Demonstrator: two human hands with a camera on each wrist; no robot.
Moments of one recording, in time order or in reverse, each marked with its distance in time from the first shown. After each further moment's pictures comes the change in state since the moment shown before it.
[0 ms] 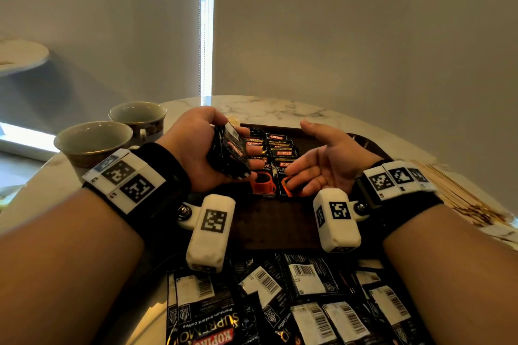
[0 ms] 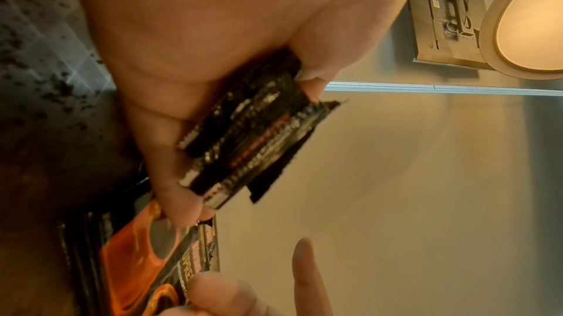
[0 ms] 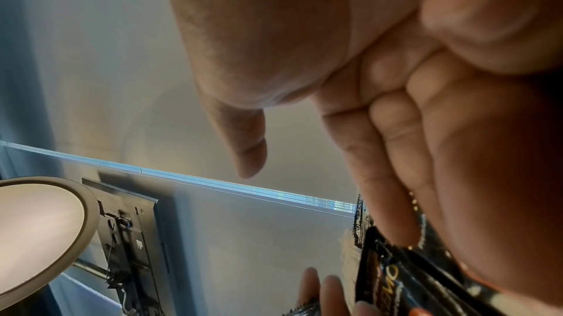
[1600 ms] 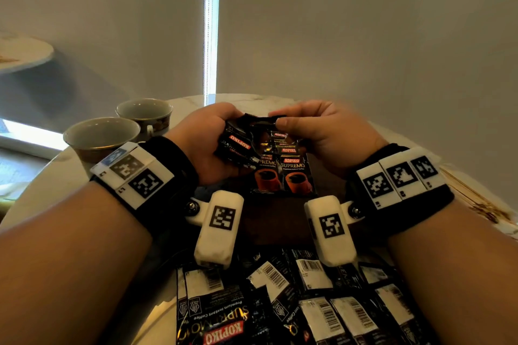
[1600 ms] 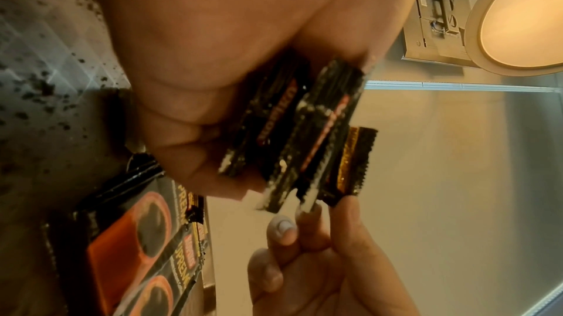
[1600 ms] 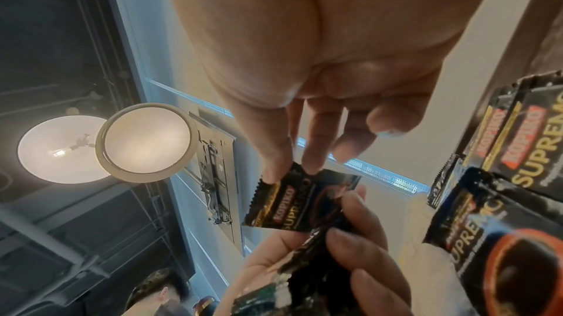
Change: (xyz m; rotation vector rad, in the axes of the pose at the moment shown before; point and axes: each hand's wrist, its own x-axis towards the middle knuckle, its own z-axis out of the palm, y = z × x) left_hand -0.011 0.001 0.009 -0.013 -0.063 0.031; right_hand 0.000 -0.016 0.029 0.010 0.077 -0.661
